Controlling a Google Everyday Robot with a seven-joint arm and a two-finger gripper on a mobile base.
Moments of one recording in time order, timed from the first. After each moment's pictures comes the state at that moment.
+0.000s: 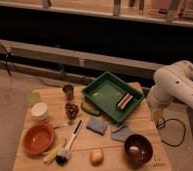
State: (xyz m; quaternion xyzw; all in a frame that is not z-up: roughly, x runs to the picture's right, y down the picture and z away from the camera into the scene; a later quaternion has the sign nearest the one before) arm 0.285 0.104 0.684 -0.28 0.02 0.02 0.96
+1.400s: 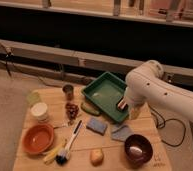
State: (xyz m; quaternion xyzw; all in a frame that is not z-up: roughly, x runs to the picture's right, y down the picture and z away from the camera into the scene) arm 0.176 0.096 0.701 -0.27 -0.02 -0.07 0.96
